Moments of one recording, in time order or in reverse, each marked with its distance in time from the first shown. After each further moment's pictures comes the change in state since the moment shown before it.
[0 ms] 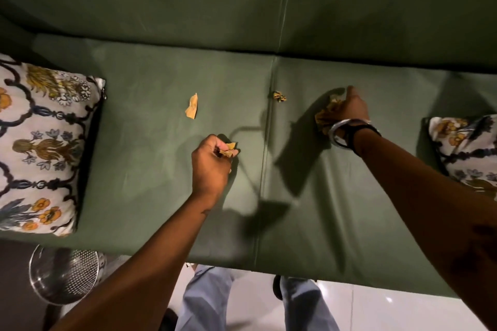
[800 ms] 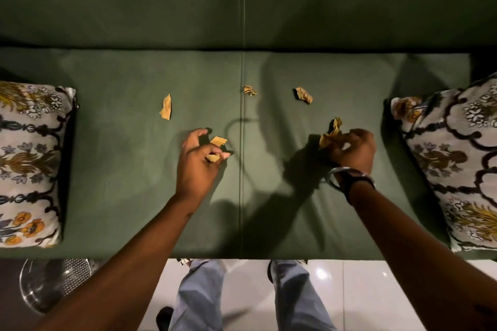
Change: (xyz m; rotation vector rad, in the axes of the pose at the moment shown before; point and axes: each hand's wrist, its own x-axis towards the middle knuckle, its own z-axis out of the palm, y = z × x) left_hand -0.016 0.015 0.002 0.388 -0.187 0.260; right_hand -0.083 0.085 -0.042 -0.109 0.197 0.043
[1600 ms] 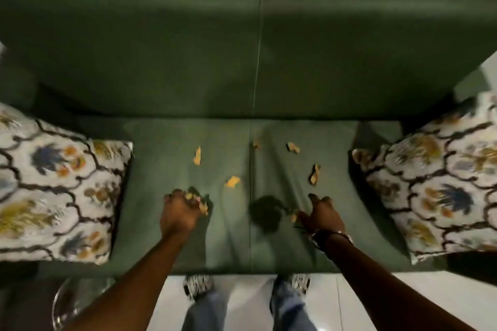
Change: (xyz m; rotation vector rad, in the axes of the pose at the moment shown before) left_hand -0.058 0.018 -0.133 0.113 0.010 -0.412; right_hand -0.141 -0.058 -0.063 -0.381 -0.353 -0.101
